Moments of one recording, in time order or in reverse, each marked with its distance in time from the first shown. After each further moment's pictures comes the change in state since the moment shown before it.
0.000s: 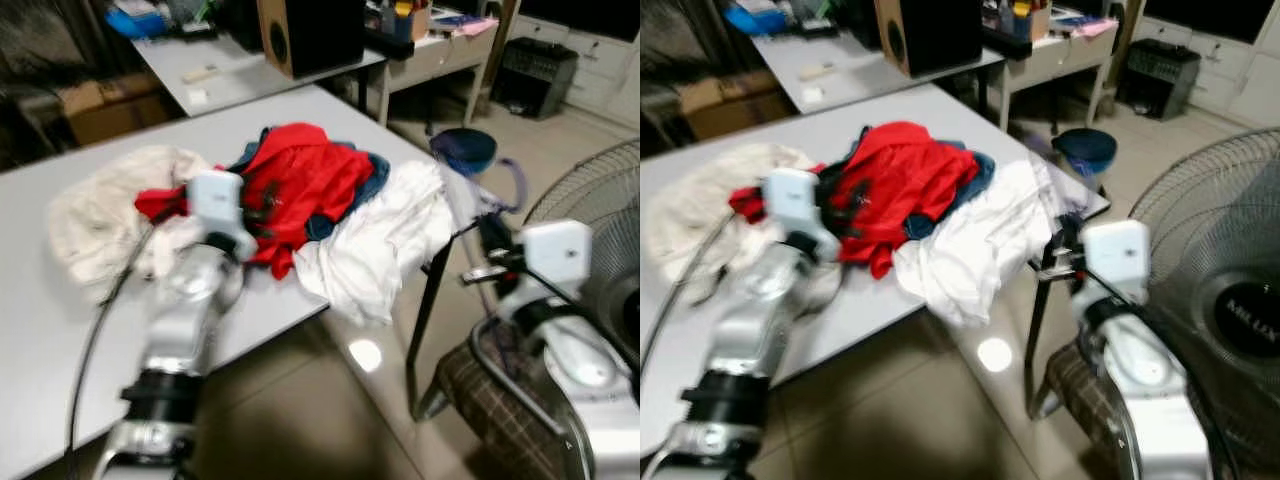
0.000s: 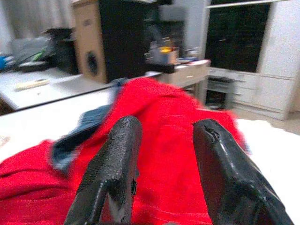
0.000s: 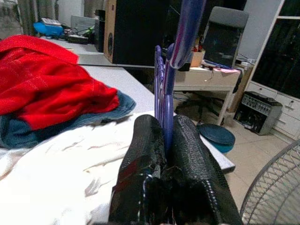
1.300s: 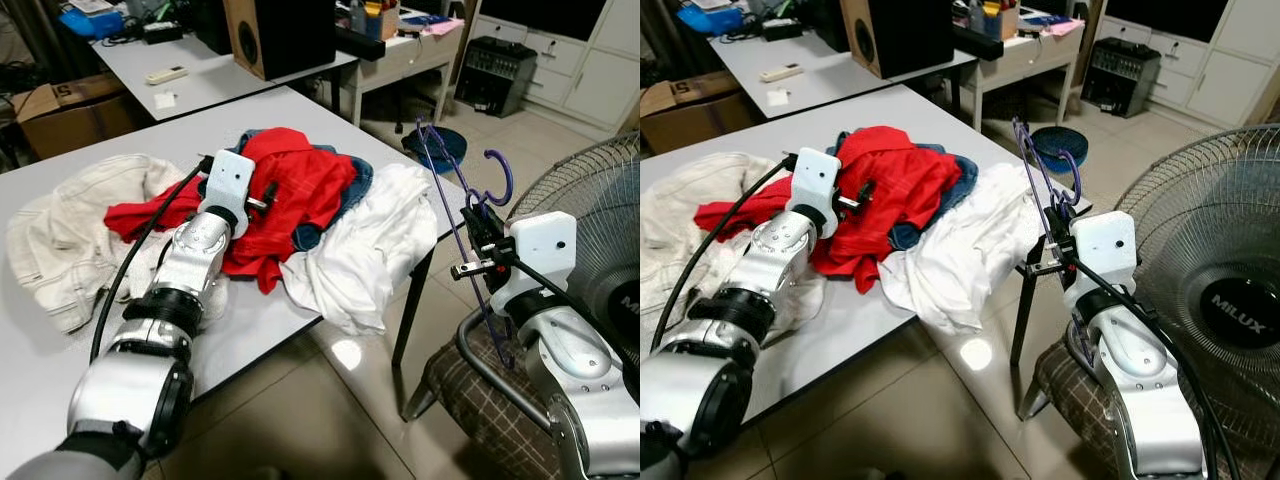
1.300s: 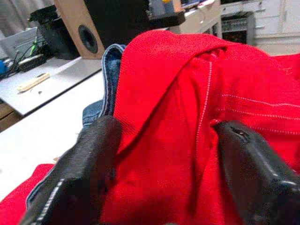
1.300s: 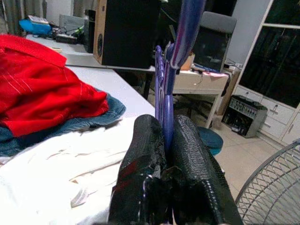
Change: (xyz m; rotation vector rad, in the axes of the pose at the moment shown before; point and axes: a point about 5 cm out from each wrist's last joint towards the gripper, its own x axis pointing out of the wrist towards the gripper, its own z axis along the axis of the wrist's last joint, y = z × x) left arm 0.053 0.027 -0.014 0.295 0.189 0.034; right arm 0.006 0.002 0.003 -0.008 -0.021 0.026
